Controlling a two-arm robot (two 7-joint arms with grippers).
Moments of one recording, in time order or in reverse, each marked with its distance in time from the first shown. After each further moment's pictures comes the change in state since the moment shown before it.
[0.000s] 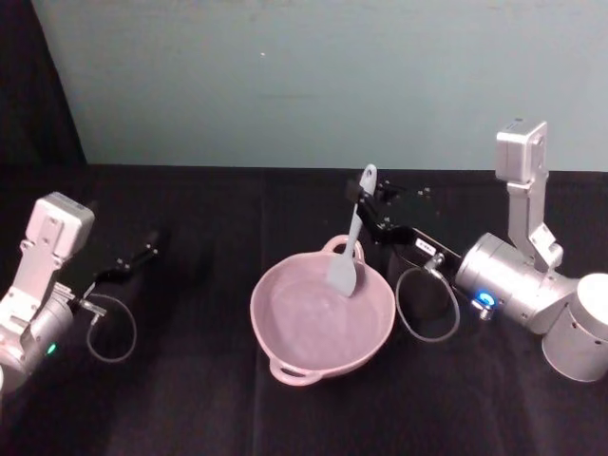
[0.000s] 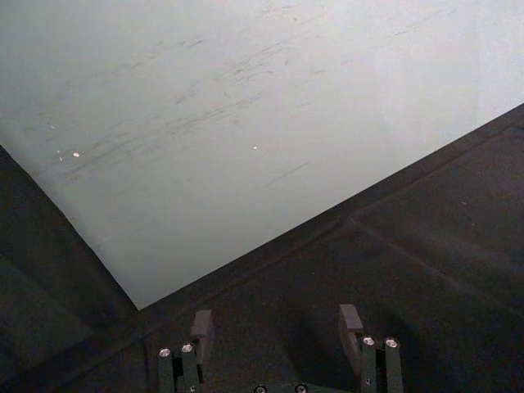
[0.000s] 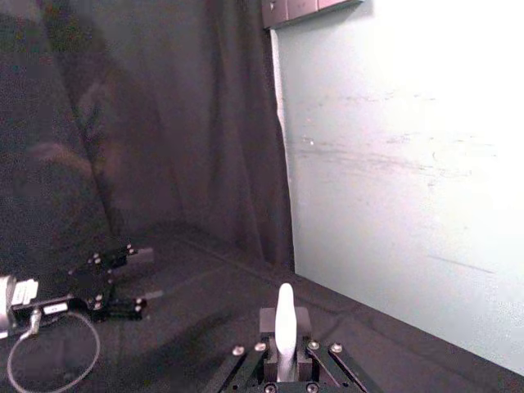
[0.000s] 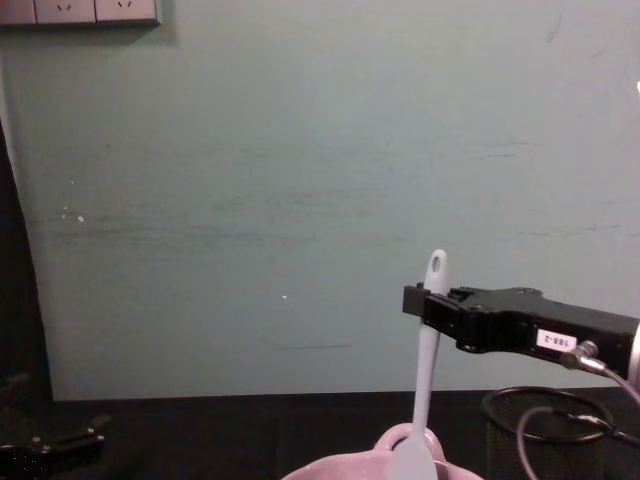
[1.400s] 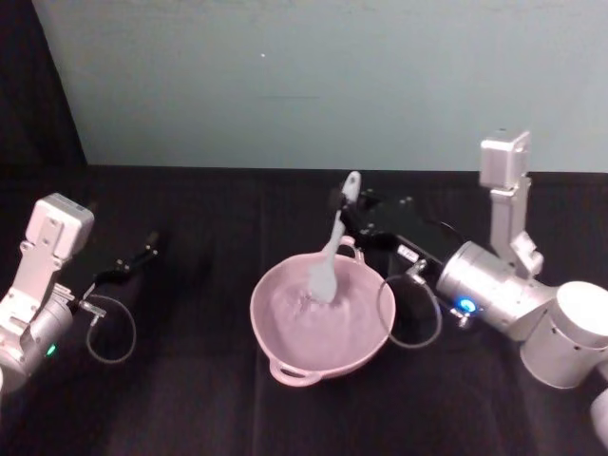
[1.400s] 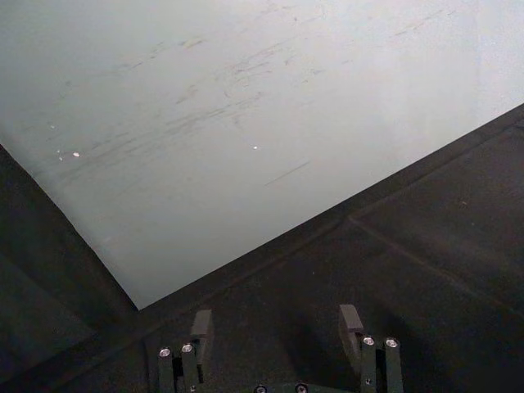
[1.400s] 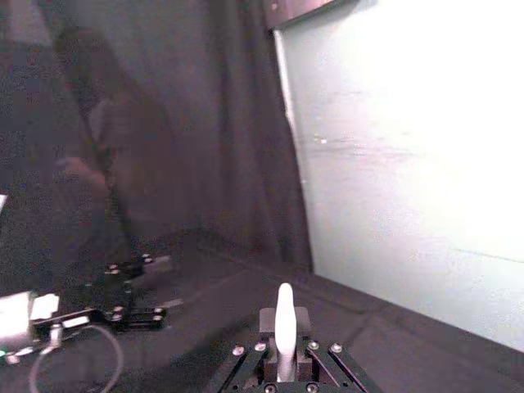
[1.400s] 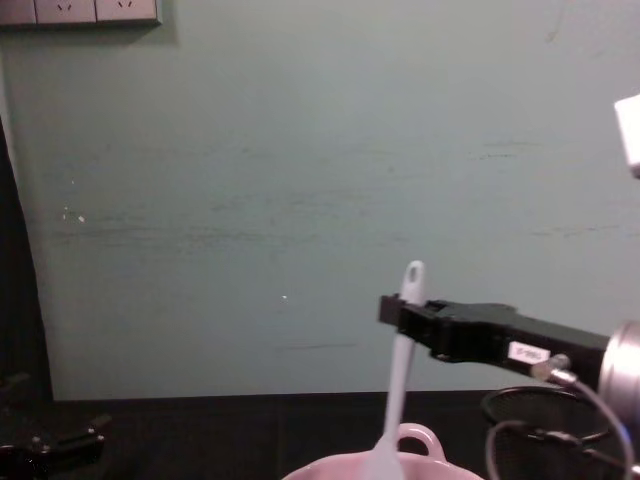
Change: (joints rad) left arm 0.000 0.000 0.000 0.000 0.000 0.000 0.000; right arm 0.002 -0.046 -0.009 0.039 0.036 -0.003 0.016
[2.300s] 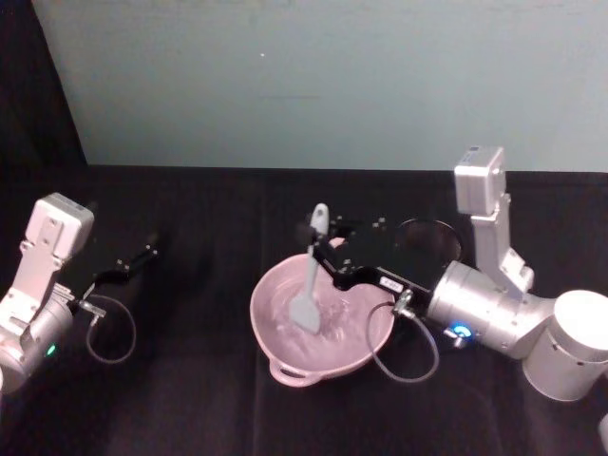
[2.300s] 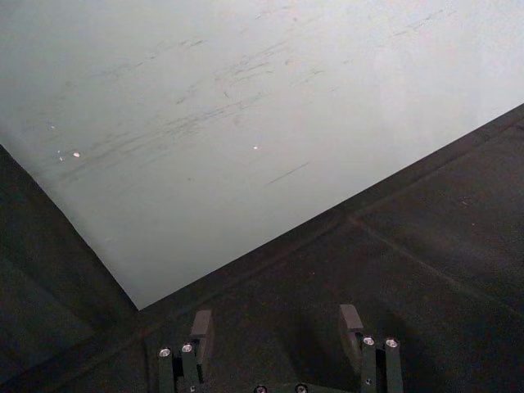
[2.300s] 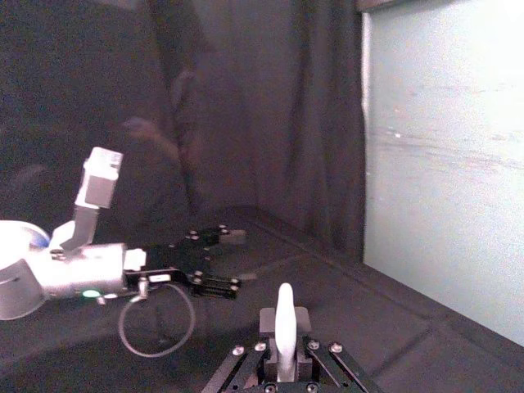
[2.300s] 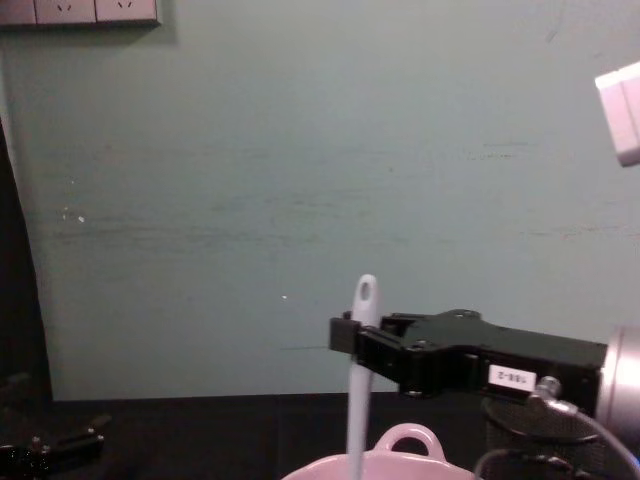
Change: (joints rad) left arm 0.000 0.000 0.000 0.000 0.000 0.000 0.000; right arm -0.036 0.062 -0.049 -0.124 -0.059 0.023 0.077
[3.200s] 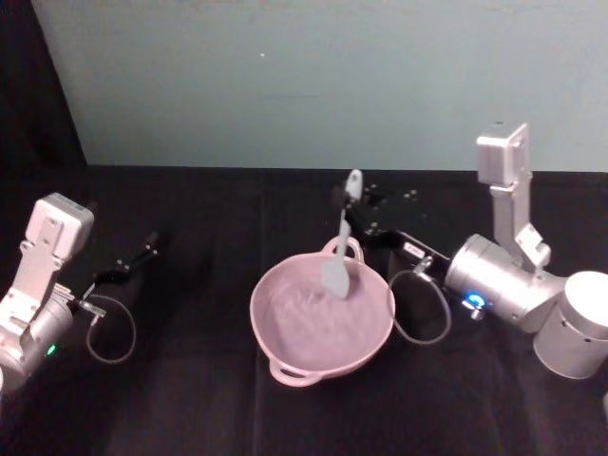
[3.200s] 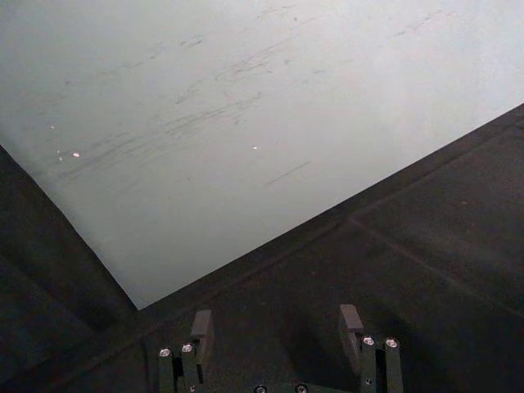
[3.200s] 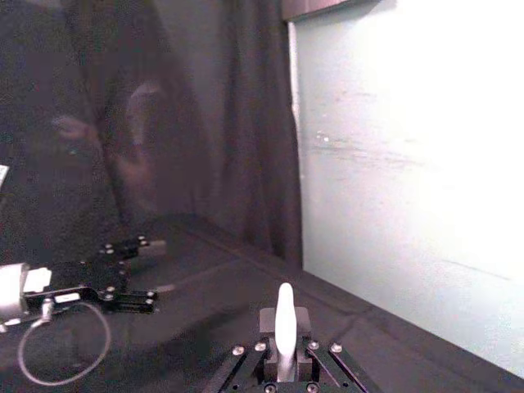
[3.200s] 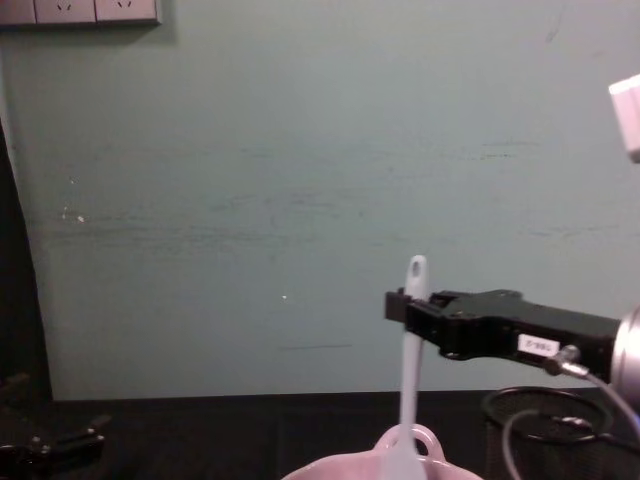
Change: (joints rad) left arm 0.000 0.000 0.000 0.000 0.000 0.000 0.000; right arm 0.047 -0.027 0.045 0.093 -0.012 -0.020 -0.075
